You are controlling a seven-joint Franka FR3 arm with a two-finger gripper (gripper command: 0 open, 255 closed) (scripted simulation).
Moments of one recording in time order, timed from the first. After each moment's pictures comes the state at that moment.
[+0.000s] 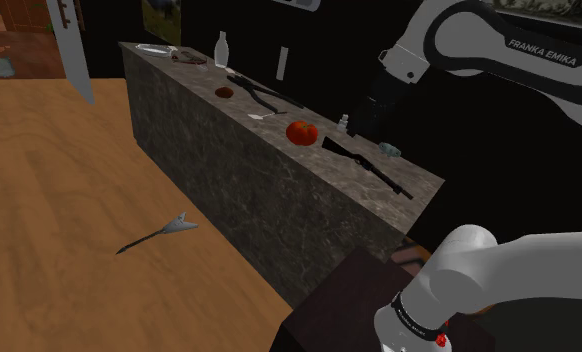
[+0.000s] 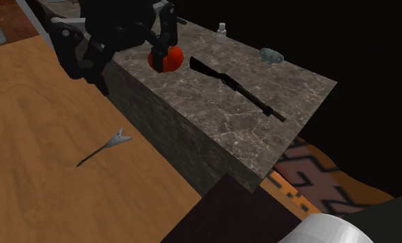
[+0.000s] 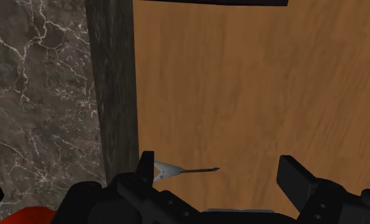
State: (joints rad) arm -0.02 -0.74 -0.06 -2.27 0.04 1.71 -0.07
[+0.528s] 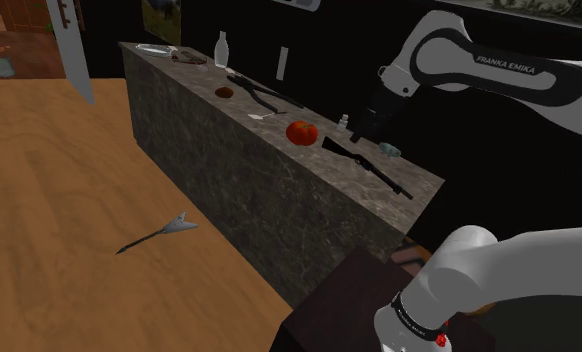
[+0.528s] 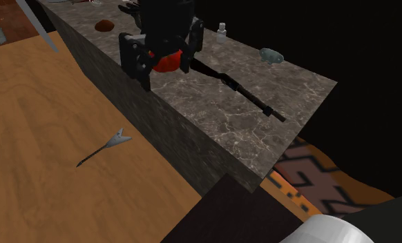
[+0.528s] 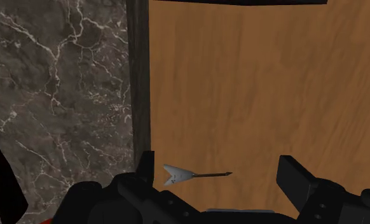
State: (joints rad) arm -0.06 -0.69 -0.17 -2.32 -0.01 1.81 -0.19
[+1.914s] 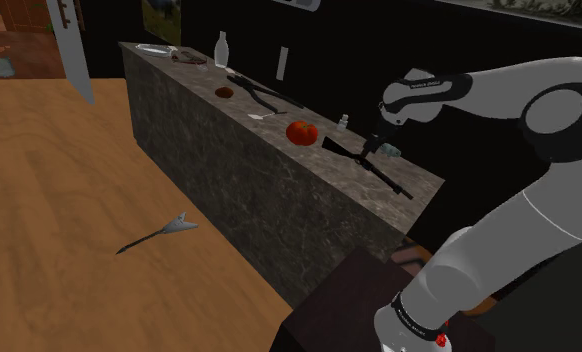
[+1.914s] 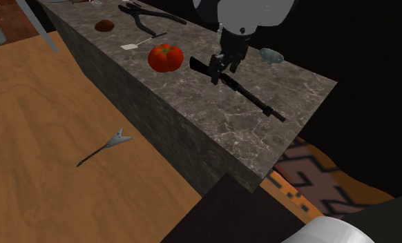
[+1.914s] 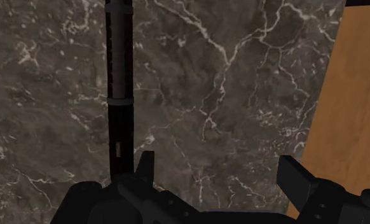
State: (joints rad) arm -0.11 -0.19 -0.58 -2.20 0.01 2.15 -0.69
